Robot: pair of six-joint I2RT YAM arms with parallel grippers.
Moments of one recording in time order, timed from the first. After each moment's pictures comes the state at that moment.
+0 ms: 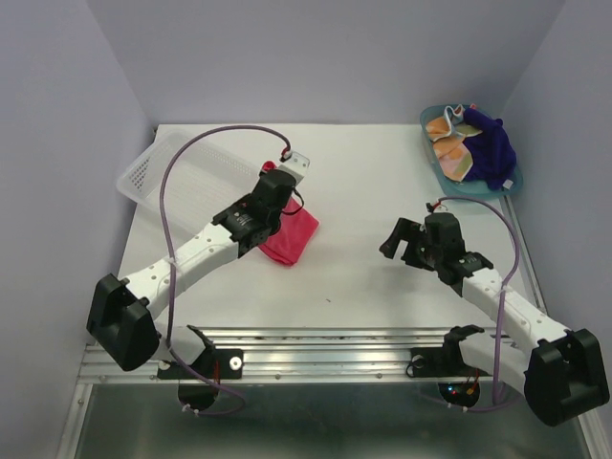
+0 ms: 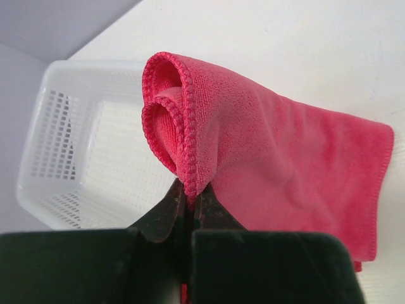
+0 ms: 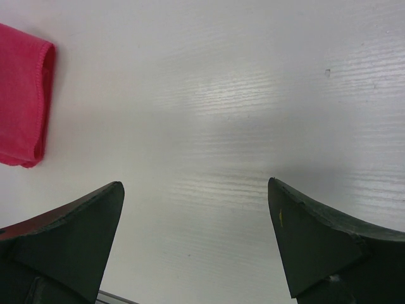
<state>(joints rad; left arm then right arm) -0.73 1.35 1.09 -0.31 -0.64 0.18 0.32 1.01 0.54 -0.25 -0.03 0.60</state>
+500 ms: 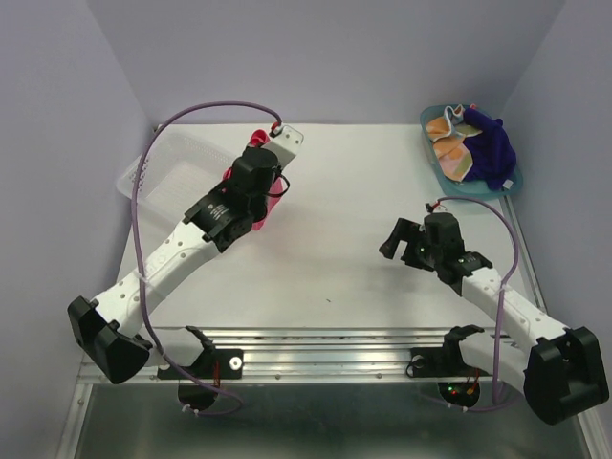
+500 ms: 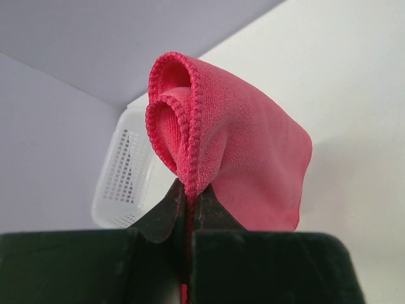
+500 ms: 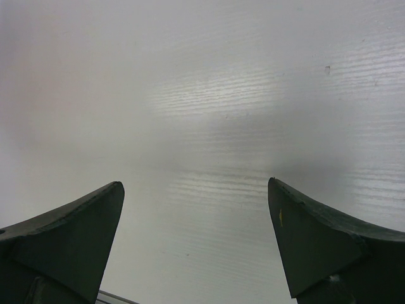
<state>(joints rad) -0.73 1.27 1.31 -0.42 -0.67 0.34 0.32 1.02 0.54 -0.25 -0.03 0.60</state>
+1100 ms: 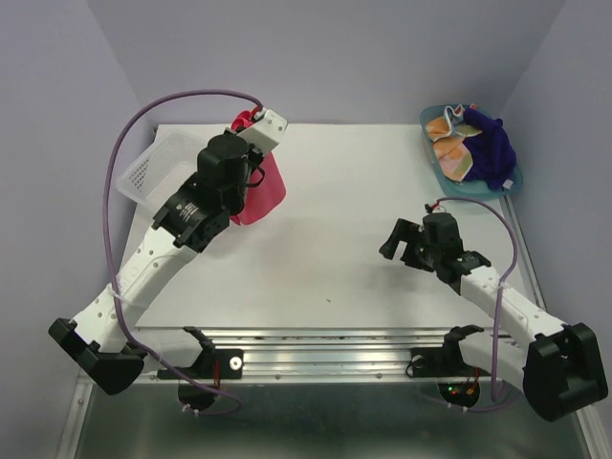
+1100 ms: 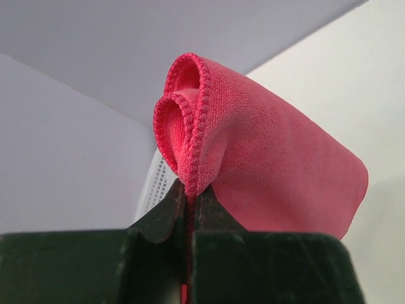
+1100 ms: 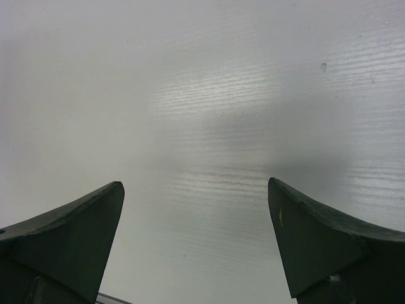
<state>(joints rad) -0.68 1.19 1.45 -0.48 -0.62 0.49 0.32 1.04 0.54 -0.25 -0.02 0.60</state>
